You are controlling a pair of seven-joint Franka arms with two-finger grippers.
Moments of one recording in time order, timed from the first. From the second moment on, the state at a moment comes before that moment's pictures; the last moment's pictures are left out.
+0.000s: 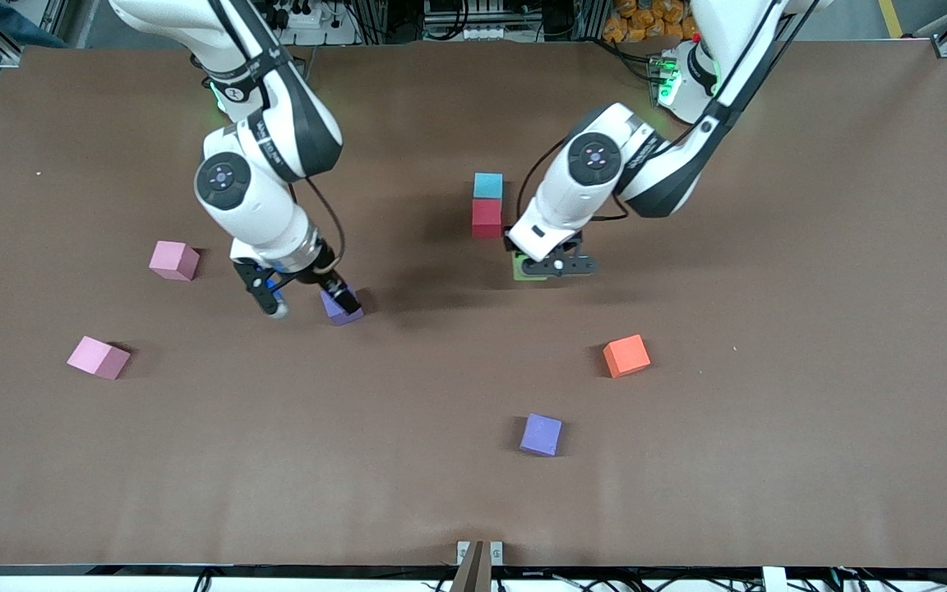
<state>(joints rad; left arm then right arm) -0.30 0.42 -0.47 -1.95 0.00 2.37 -0.80 0.54 0.25 -0.11 -2.04 0.20 2.41 1.31</state>
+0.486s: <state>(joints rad) -0.42 0.55 -0.41 -1.86 0.00 2.37 -0.85 0.53 0.37 -0.16 -2.05 0.20 2.49 1.37</state>
